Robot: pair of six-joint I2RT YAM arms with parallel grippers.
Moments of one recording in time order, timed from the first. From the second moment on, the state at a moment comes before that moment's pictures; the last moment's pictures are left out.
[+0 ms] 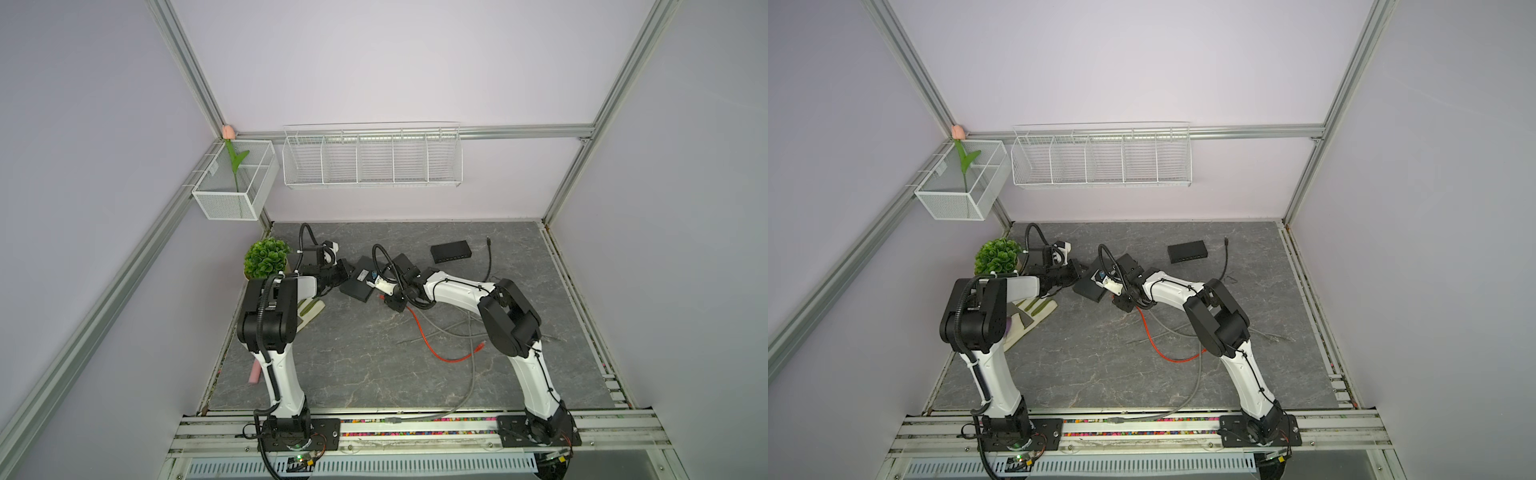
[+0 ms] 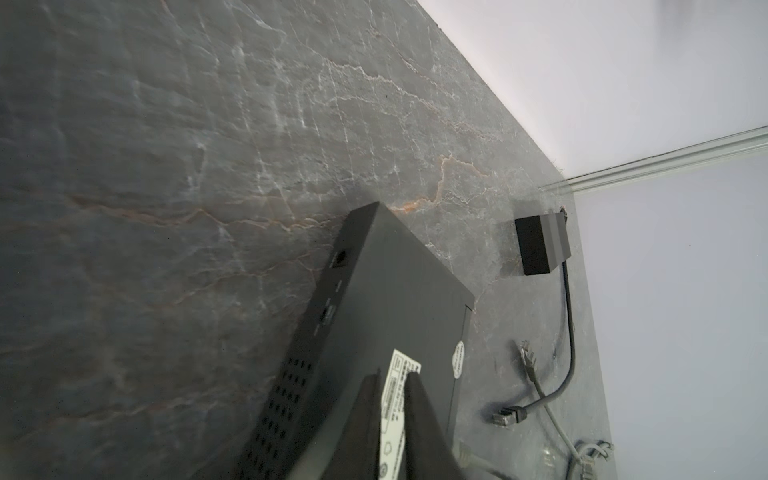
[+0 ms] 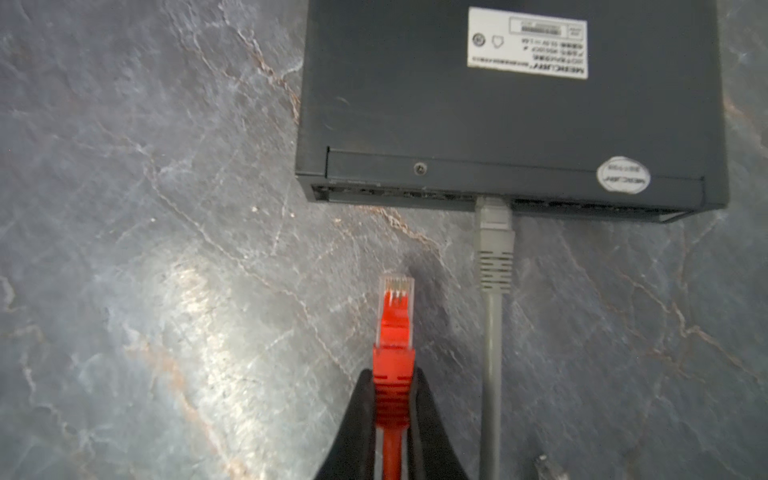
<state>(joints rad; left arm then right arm) -0.10 1.99 1.08 0.23 0.63 -0.55 0.78 2.20 1.62 -0.43 -0.14 -0.37</state>
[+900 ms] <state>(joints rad) -0.06 2.13 1.36 0.02 0.53 -0.55 0.78 2.02 1.48 -0.42 -0.11 -0.37</state>
